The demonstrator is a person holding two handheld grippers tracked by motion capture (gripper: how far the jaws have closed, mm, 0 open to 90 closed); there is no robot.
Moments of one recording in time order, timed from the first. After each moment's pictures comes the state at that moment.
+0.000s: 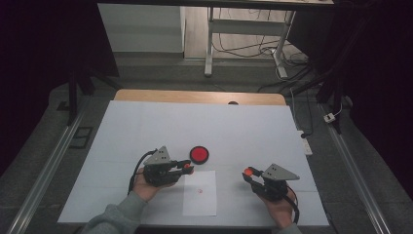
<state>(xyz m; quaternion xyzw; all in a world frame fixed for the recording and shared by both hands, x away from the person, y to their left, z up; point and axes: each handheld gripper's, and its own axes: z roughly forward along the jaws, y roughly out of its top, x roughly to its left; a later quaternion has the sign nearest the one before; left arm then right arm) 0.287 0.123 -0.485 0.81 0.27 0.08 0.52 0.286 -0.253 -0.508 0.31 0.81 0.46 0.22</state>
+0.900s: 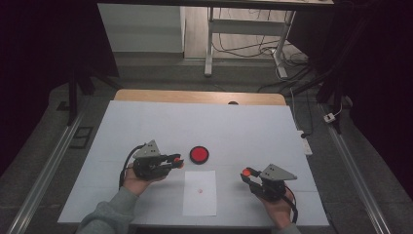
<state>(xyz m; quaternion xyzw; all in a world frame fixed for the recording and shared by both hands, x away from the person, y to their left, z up) 0.296 0.150 -0.481 0.80 0.30 0.09 0.51 0.286 -0.248 -0.509 0.30 0.81 0.46 0.21</state>
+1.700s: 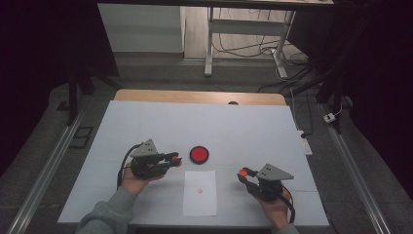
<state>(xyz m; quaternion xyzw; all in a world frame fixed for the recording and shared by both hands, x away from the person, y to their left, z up) 0.296 0.155 -0.478 0.80 0.30 0.09 0.51 0.286 -0.239 -0.510 0.29 0.81 0.46 0.21</state>
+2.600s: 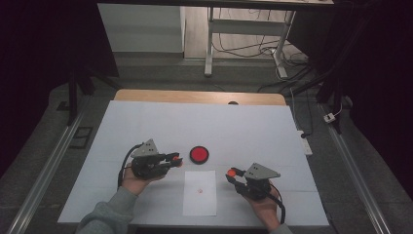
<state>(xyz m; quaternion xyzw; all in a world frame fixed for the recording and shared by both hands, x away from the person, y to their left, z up) 0.295 0.152 -0.476 0.80 0.30 0.09 0.51 0.287 -0.207 -0.512 0.27 0.82 0.47 0.19</state>
